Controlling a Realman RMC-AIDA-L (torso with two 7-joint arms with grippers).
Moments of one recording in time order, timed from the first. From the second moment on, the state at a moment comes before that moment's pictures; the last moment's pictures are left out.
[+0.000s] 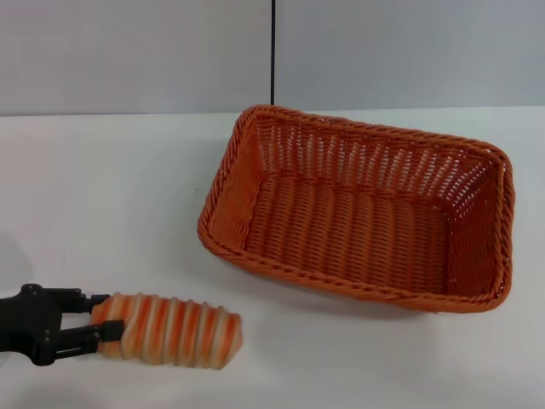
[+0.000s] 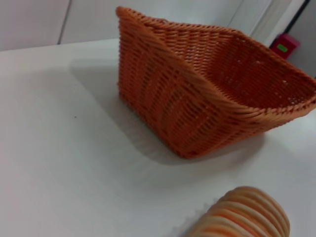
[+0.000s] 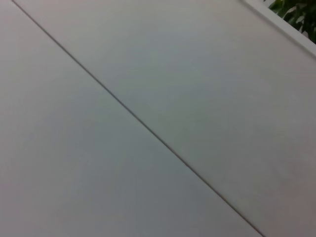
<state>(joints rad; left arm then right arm) -0.30 -1.98 0.60 0.69 2.24 1.74 -1.41 0.06 2.06 2.88 0.12 -0.70 1.48 -2.05</state>
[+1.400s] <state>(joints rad) -0.40 -1.92 0.45 0.62 1.90 2.01 -1.47 0.09 2.07 2.88 0.09 -0.56 1.54 -1.88</state>
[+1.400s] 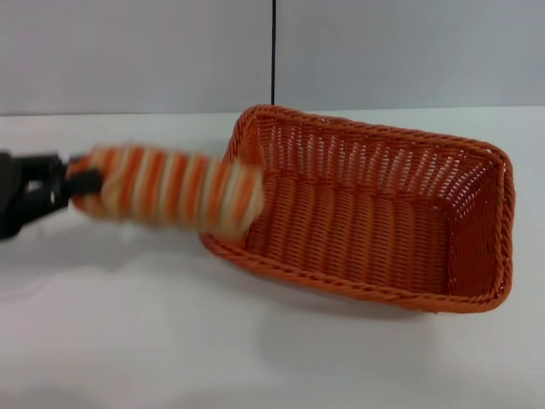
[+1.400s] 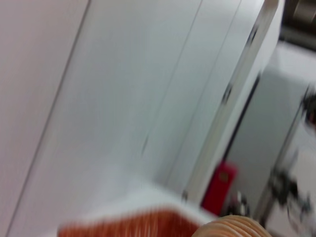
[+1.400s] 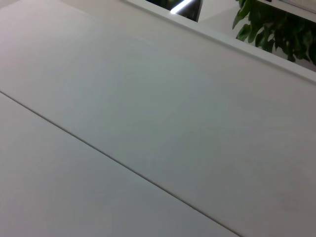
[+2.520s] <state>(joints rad) -0.62 -2.07 0.63 0.17 1.70 1.57 -1.22 0.10 2.07 2.88 0.06 -0.57 1.57 -1.87</state>
